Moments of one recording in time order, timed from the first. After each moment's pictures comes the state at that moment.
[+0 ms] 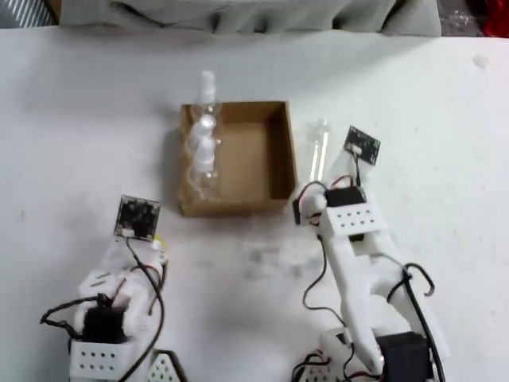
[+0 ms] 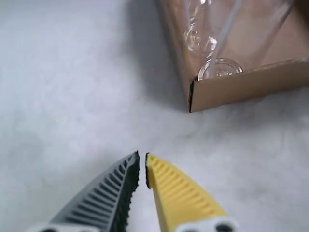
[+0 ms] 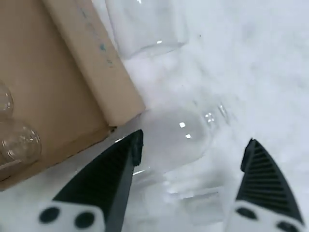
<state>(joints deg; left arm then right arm) -2.5 -103.5 97.3 61.8 -4.9 -12.0 -17.3 45.3 53.1 -35.3</state>
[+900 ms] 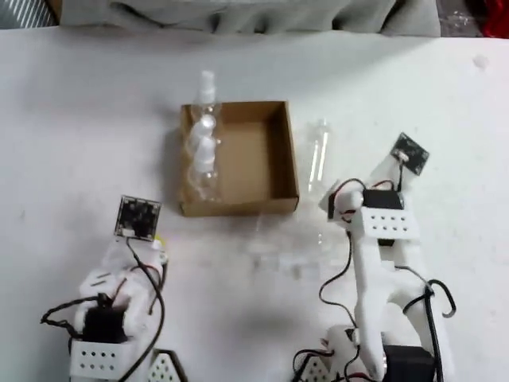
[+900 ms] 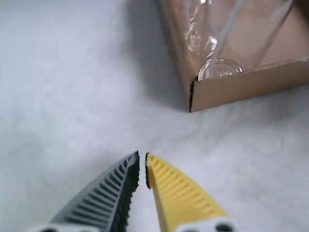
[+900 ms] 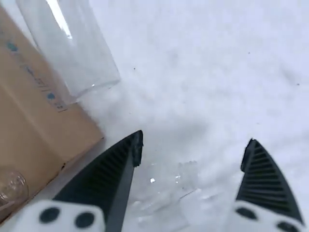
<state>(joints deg) -2.5 -103.5 97.3 61.8 -4.9 0.8 -24.6 45.9 56.6 -35.0</state>
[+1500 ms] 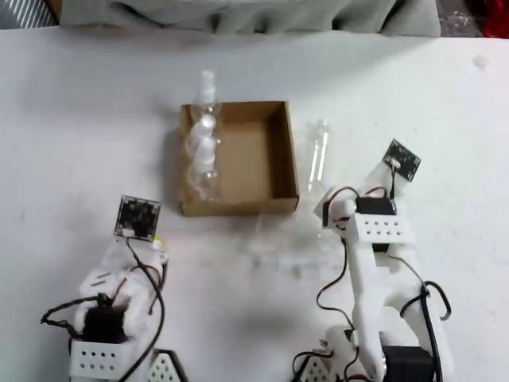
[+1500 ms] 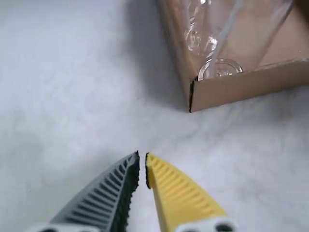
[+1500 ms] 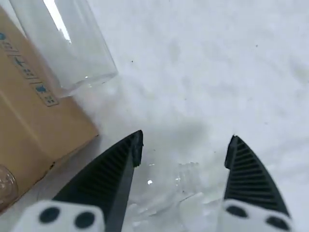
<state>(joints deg) -2.5 -103.5 97.3 61.8 -4.9 -1.1 -24.6 50.7 51.7 -34.9</state>
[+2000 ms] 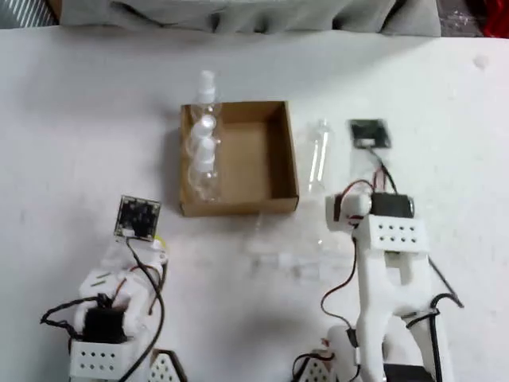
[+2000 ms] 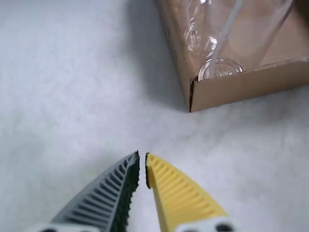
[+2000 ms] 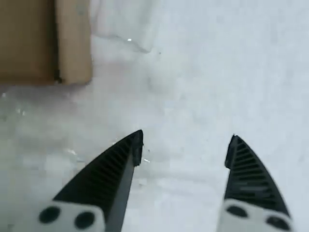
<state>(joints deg) -2.5 -103.5 97.3 61.8 -4.9 1.0 -31.1 43.3 64.4 14.3</state>
